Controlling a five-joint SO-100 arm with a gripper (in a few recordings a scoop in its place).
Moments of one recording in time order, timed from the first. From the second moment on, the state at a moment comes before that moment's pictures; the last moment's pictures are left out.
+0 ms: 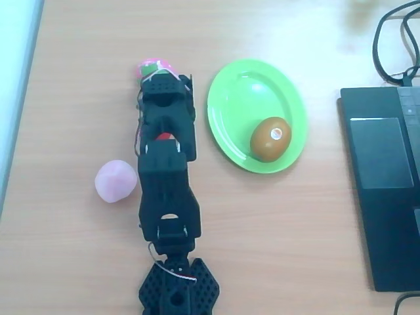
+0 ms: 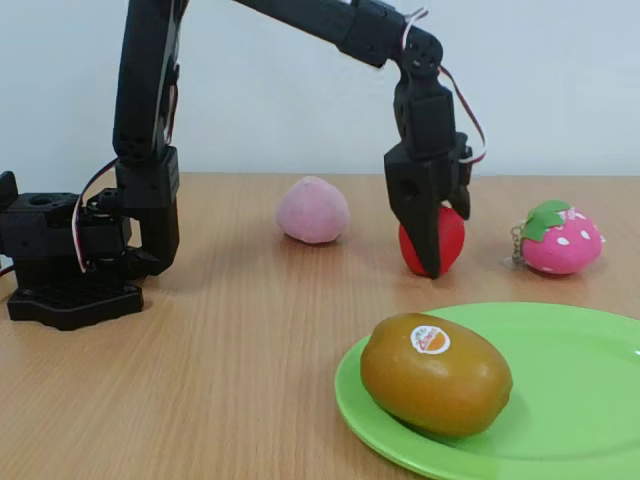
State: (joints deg) arm -1.5 78.7 94.4 63.4 -55.6
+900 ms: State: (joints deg) arm -3.7 78.8 94.6 64.6 -62.3
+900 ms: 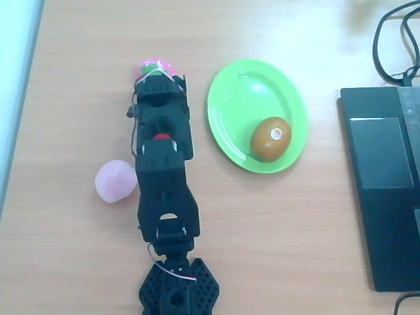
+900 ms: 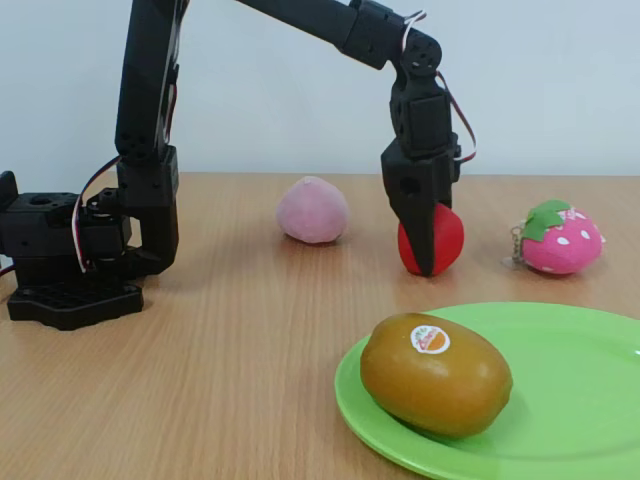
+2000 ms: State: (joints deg) arm -3.8 82.0 94.6 60.6 -45.4
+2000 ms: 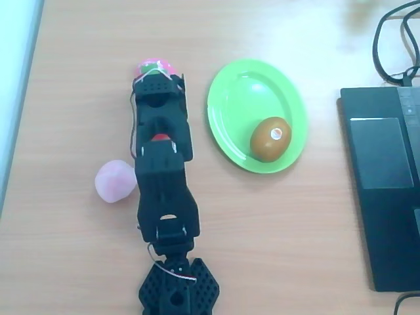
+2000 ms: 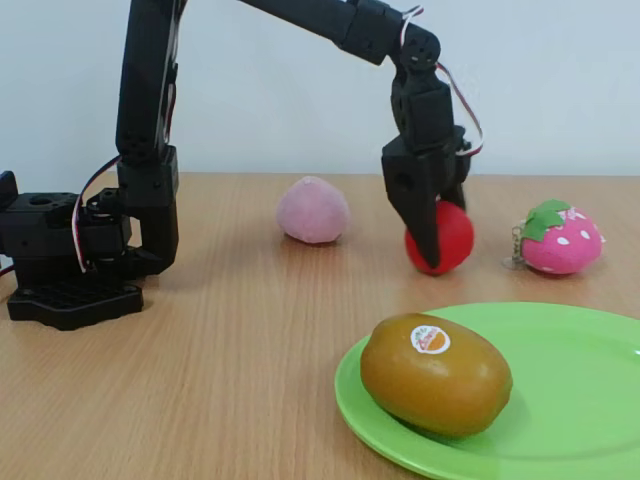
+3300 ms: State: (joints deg) arm 26.5 64.9 78.4 44.7 4.2
